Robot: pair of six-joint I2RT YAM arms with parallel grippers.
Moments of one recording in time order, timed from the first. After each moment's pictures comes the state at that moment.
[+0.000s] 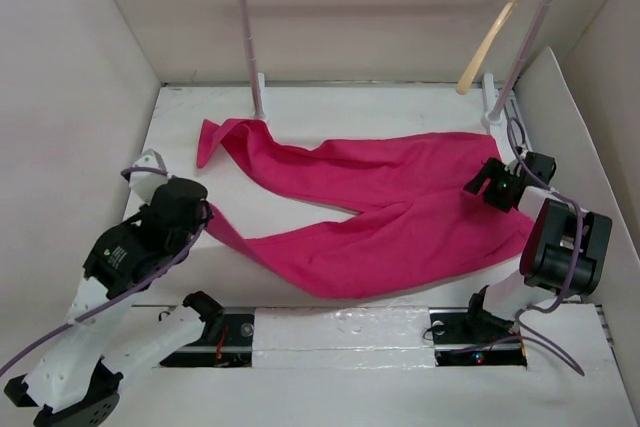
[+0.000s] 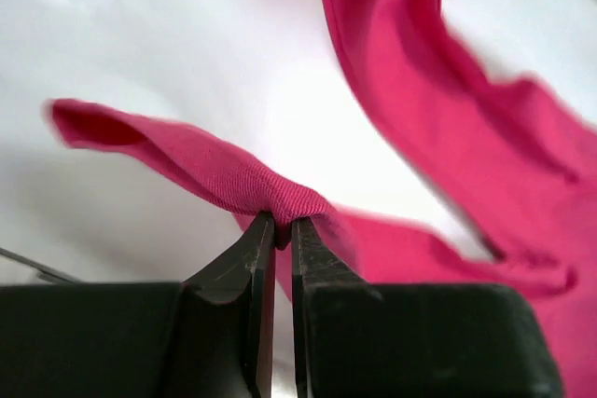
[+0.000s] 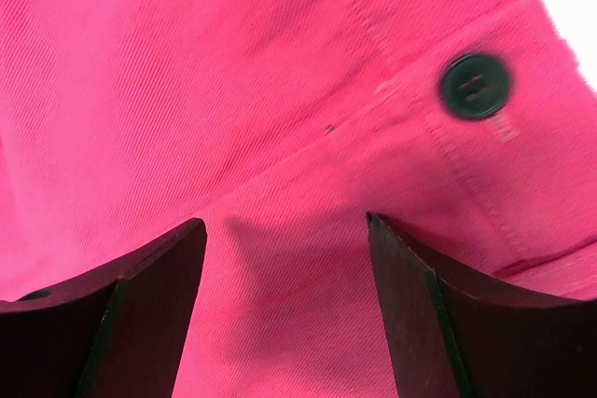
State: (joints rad) left arm -0.63 0.73 1.17 -1.27 -0.65 -0.97; right arm -0.41 1.54 0.73 -0.05 -0.37 0.22
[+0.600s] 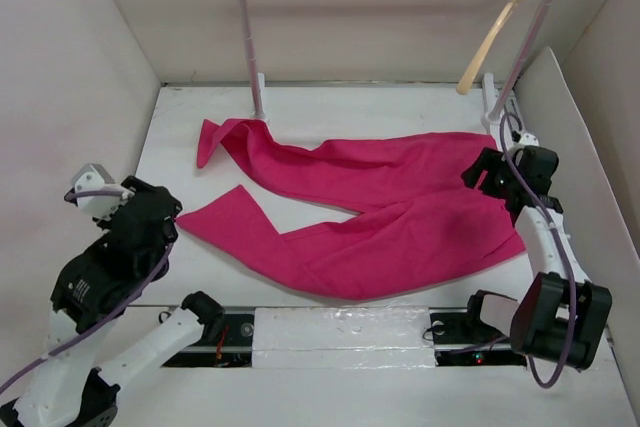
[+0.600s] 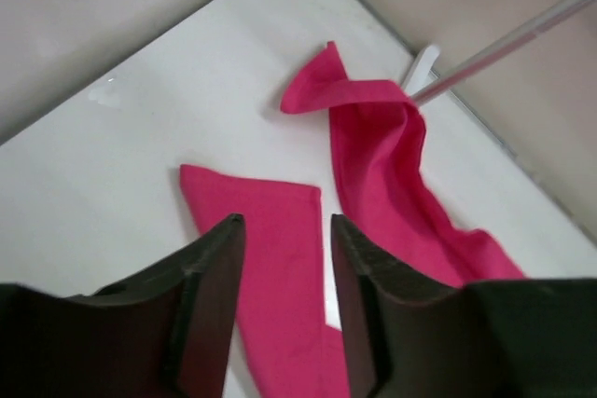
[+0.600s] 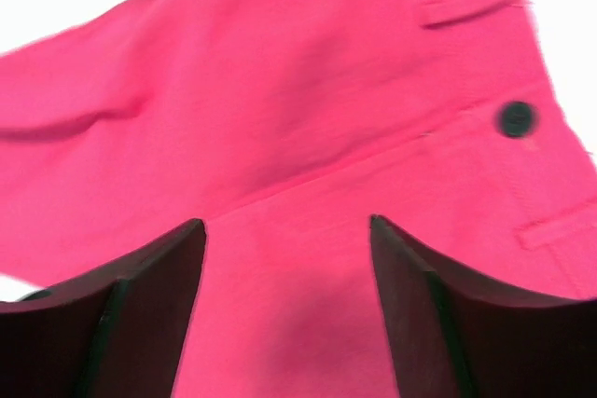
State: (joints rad) left arm -0.63 0.64 1.27 -1.26 -0.97 -0.99; right arm -0.31 1.17 0.73 -0.18 -0.34 0.20
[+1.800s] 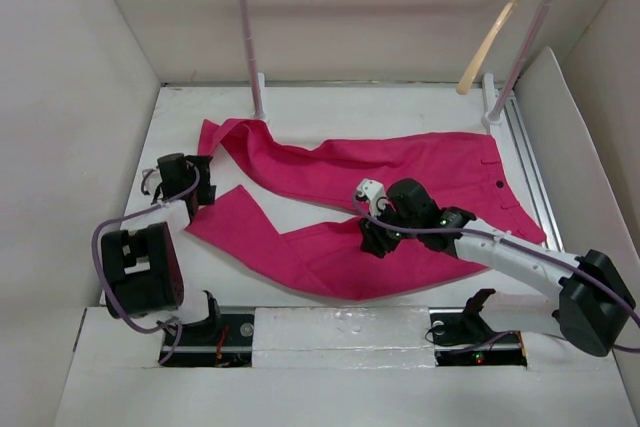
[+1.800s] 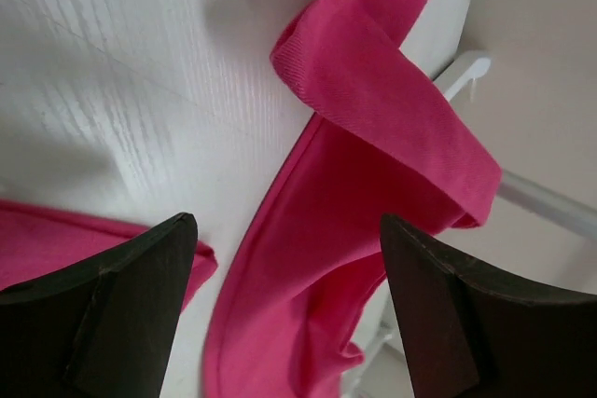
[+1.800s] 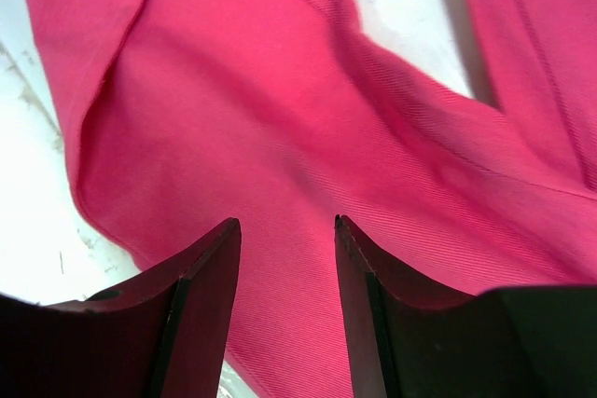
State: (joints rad) left arm 0.19 1.40 0.61 0.11 0.00 -1.42; right arm 0.76 1.18 0.70 -0.30 -0.29 0.00
